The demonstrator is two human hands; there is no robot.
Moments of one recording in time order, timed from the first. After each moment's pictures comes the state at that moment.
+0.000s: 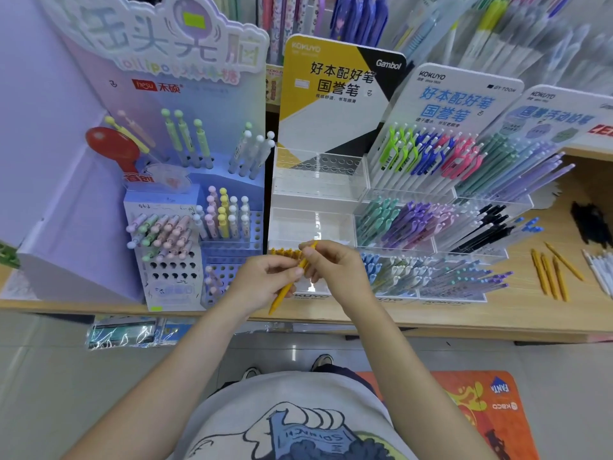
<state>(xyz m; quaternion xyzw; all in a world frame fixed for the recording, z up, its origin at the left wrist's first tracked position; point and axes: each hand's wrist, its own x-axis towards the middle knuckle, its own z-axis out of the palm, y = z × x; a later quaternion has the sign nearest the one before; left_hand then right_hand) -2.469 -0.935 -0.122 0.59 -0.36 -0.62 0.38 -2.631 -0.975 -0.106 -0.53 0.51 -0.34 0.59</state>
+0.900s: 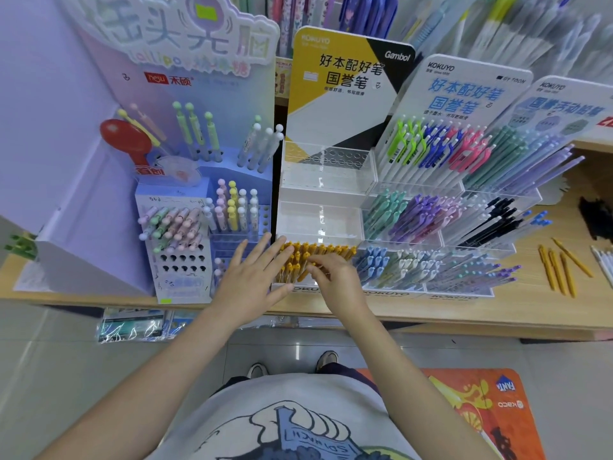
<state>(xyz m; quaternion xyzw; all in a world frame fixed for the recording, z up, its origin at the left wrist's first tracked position) -2.435 -0.923 -0.184 0.62 -0.78 -0.10 0.03 -2.635 -0.960 -0.164 -0.75 0.53 -0.24 0.31</state>
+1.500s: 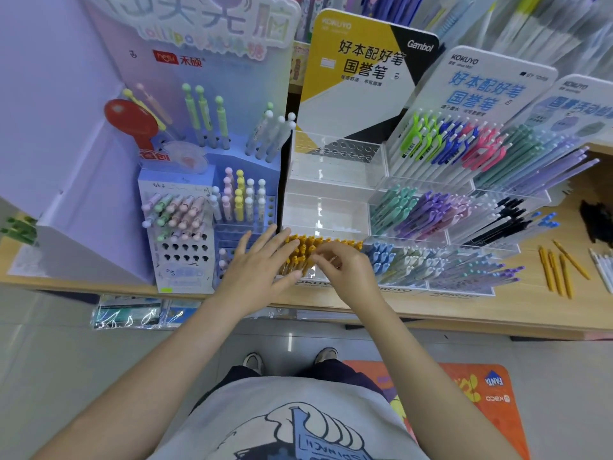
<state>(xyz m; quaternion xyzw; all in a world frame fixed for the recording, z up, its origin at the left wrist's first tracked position) -2.435 -0.924 -0.165 0.62 -0.76 -0.18 0.07 -2.640 -0.969 -0.152 -0.76 0.52 -0.22 0.31</state>
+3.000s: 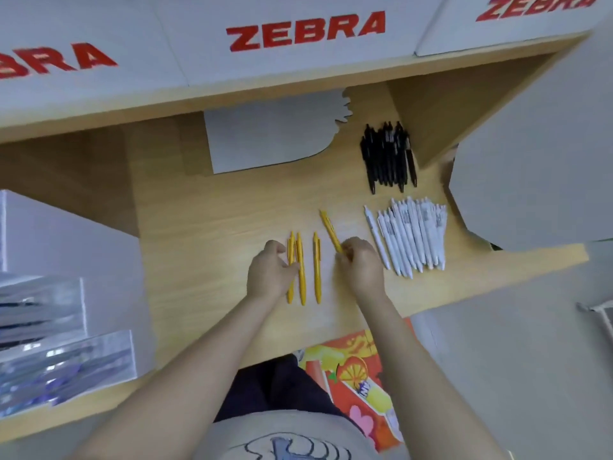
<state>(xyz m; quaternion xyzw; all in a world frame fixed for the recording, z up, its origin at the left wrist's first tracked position) -3.199 -1.201 -0.262 0.73 -0.52 -0.44 0.09 -3.381 -1.191 -0.267 -0.53 0.78 -0.12 0.32</state>
